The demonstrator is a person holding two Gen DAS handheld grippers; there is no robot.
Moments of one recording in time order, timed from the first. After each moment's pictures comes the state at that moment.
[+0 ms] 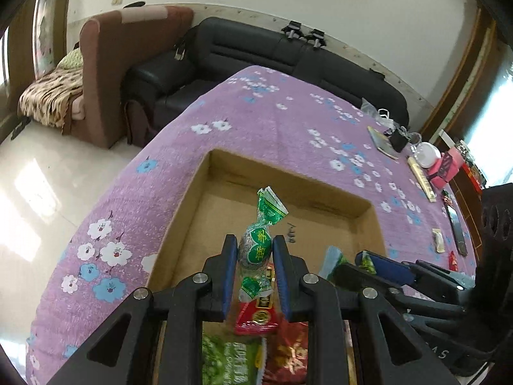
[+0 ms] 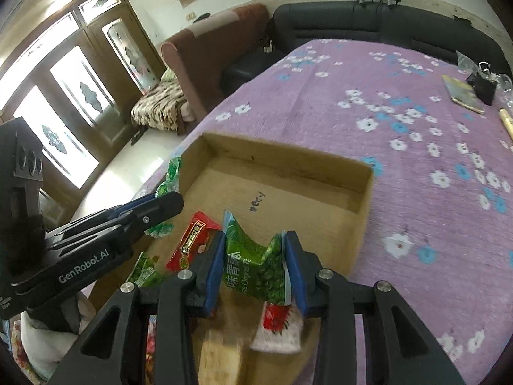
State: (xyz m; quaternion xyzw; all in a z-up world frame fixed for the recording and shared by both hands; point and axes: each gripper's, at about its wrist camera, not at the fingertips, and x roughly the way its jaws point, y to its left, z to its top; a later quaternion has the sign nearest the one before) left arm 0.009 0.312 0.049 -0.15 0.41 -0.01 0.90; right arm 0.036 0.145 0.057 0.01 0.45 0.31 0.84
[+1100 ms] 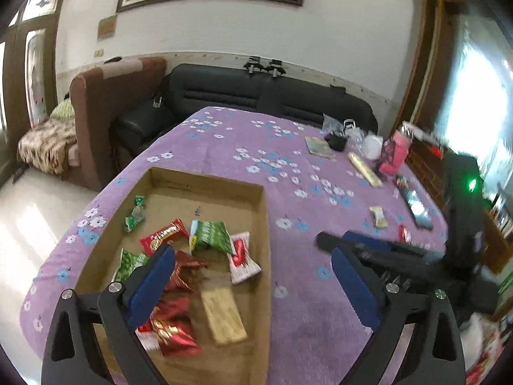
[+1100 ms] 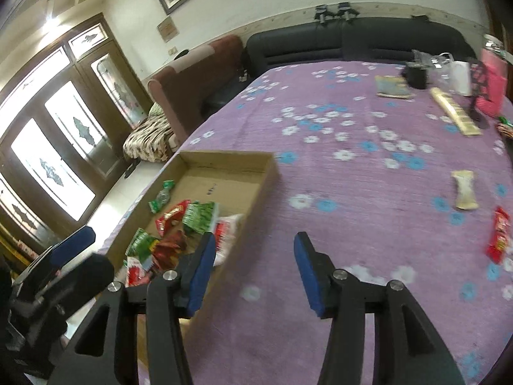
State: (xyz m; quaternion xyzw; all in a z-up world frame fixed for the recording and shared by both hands) left arm -0.113 0.184 0.112 -0.07 0.32 -0.03 0.94; right arm -0.027 0.009 0.088 0.07 0.40 0.27 0.87
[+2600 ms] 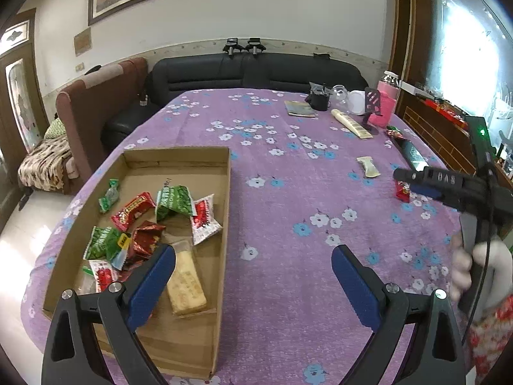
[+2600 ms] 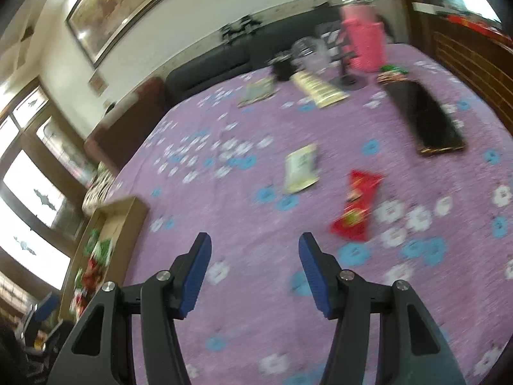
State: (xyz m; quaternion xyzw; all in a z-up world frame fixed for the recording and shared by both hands) left arm -0.124 0.123 0.081 -0.01 0.36 -0.04 0.93; right arm -0.006 -0.169 0.055 0.18 0.38 0.13 0.90
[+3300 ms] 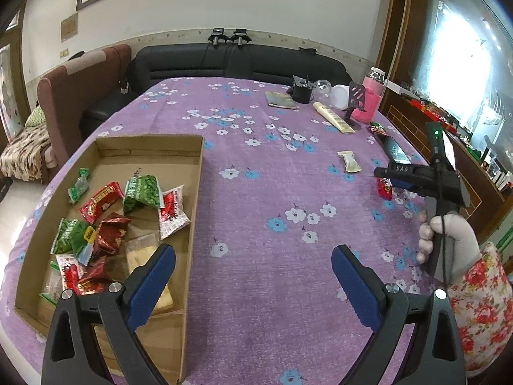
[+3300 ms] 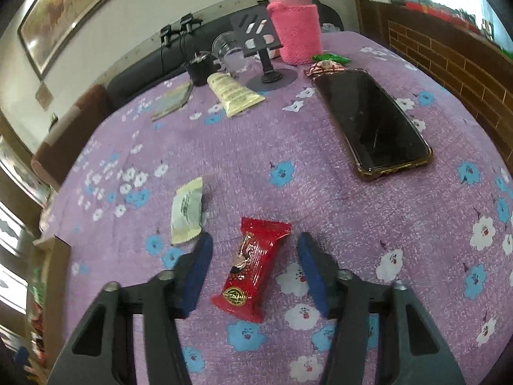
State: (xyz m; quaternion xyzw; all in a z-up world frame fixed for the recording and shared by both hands) left arm -0.110 0.114 0.070 -0.04 0.38 -0.09 0.92; right arm 0.061 -0.213 0.017 0.15 0.42 0.02 0.90
